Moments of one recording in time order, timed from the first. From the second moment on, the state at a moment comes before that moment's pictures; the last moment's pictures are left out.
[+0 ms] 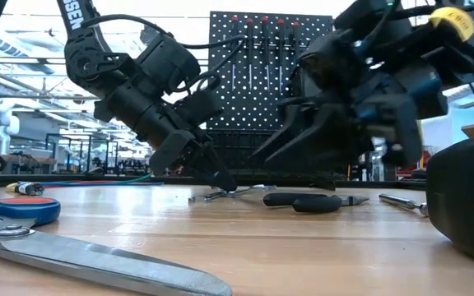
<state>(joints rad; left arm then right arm) 0.03 1.88 0.69 0.52 0.00 0.14 0.25 1.87 0.65 0.78 0.03 -0.22</state>
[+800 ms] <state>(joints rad) 0.03 1.88 0.68 0.51 0.02 0.14 0.26 1.79 0.83 0.15 0.27 -0.34</state>
